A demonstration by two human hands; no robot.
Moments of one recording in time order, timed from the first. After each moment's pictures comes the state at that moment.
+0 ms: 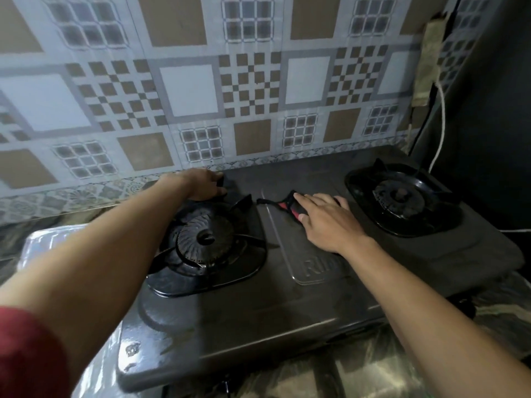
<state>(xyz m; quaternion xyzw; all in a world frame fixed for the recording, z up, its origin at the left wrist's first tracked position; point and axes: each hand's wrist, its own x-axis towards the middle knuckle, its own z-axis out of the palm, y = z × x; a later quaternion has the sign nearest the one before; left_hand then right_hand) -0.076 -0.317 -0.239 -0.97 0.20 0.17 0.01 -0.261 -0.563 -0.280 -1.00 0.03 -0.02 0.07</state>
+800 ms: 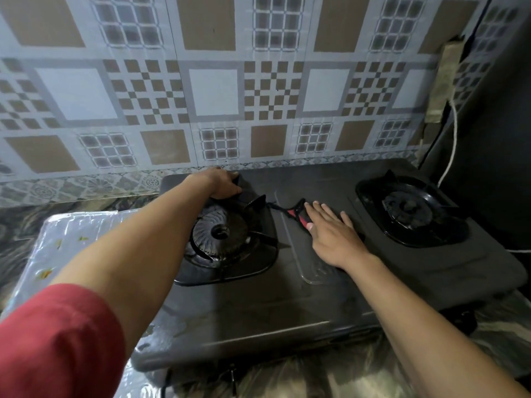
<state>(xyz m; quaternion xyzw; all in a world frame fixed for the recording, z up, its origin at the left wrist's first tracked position) -0.089 -0.321 -0.239 -0.97 0.19 0.17 0.02 -0.275 -0.544 -0.285 -0.99 0.06 0.04 0.12</state>
